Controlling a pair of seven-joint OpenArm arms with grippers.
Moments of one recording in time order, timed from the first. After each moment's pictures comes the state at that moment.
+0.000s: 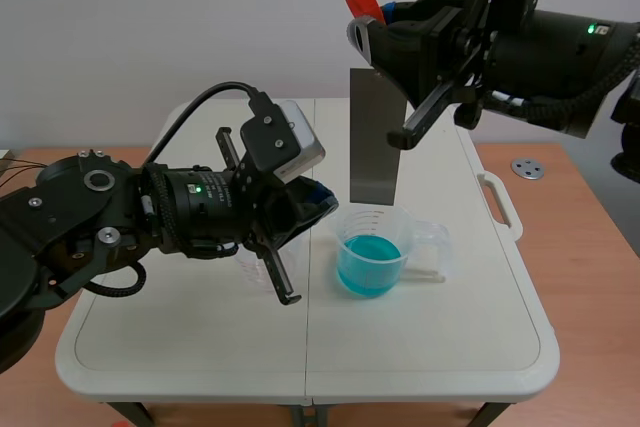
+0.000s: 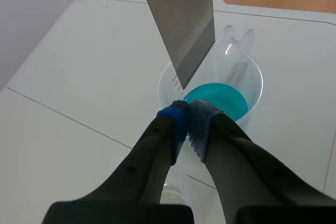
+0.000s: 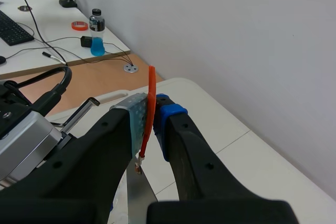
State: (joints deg) left arm -7.2 -19.7 30.1 83.6 5.3 -32.1 -0.2; right arm -0.3 18.1 -3.8 105.4 14.8 45.3 -5.2
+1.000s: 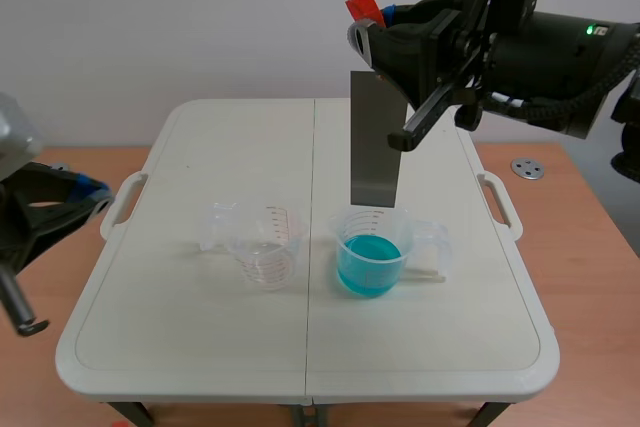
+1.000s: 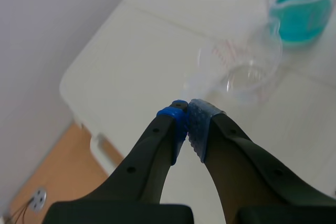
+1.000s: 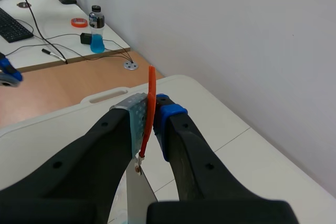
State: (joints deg) left arm 29.2 -39.3 -7.3 109.5 -1.2 -30.6 -1.1; right arm -0.3 18.1 -3.8 105.4 14.8 45.3 -6.0
